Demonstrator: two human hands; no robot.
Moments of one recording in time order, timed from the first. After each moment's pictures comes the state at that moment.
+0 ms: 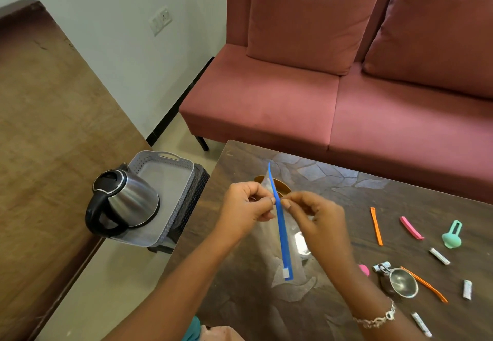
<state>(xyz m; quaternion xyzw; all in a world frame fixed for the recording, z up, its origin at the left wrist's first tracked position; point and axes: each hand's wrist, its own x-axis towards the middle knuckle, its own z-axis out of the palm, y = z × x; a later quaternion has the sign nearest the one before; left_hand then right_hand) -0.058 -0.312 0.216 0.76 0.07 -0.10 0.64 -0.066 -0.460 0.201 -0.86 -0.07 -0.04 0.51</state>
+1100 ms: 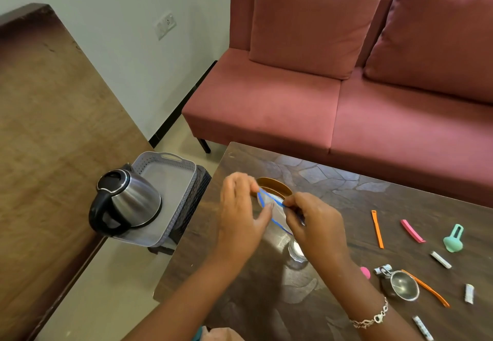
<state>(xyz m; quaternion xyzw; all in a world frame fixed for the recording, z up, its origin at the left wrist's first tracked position) -0.084 -0.317 0.216 0.92 0.04 0.09 0.39 -0.072 -0.453 0.203 -0.92 -0.13 -0.12 0.34</state>
